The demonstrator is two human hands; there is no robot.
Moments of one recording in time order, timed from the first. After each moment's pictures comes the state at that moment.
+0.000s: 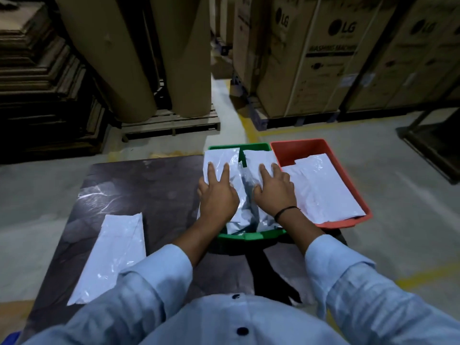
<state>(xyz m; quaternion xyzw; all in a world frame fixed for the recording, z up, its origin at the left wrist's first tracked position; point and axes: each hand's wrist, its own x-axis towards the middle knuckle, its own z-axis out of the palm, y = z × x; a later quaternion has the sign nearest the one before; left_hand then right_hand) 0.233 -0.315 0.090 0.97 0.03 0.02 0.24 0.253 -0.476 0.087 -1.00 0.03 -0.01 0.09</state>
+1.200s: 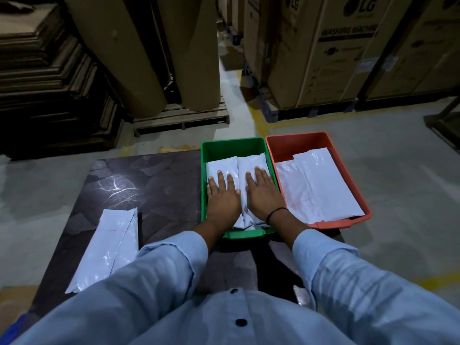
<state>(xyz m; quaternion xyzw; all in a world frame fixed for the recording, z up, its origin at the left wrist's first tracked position) 0.257 -0.366 0.015 0.99 -0.01 -0.04 0.15 0.271 -0.504 0.036 -0.99 -0.13 0.03 0.07</state>
